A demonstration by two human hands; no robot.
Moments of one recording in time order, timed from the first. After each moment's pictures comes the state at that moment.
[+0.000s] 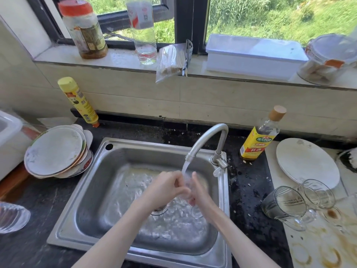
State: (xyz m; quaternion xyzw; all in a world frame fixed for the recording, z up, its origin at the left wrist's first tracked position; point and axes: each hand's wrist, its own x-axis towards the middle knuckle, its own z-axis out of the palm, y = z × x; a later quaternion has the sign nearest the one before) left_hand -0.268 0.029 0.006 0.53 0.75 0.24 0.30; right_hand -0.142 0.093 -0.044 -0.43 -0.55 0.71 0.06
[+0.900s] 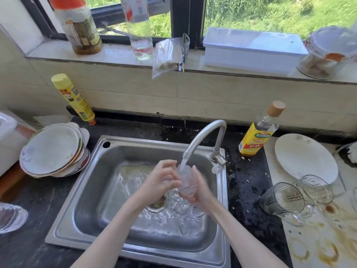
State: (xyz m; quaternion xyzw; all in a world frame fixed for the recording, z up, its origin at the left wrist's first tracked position) left_hand -0.278 0.018 -0.002 0.46 0.69 0.40 0.39; right_hand -0.143 0.103 -0.044 -0.33 -0.45 0.82 0.10
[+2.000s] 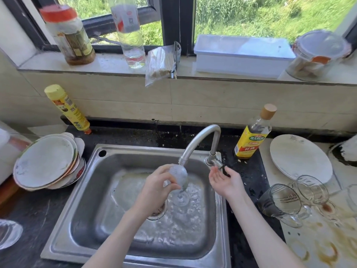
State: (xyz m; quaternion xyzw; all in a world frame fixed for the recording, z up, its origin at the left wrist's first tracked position) left_hand -0.271 0.026 -0.005 0.53 0.73 0.37 0.22; right_hand -0.105 0.174 -0.041 -0.43 0.11 0.83 0.34
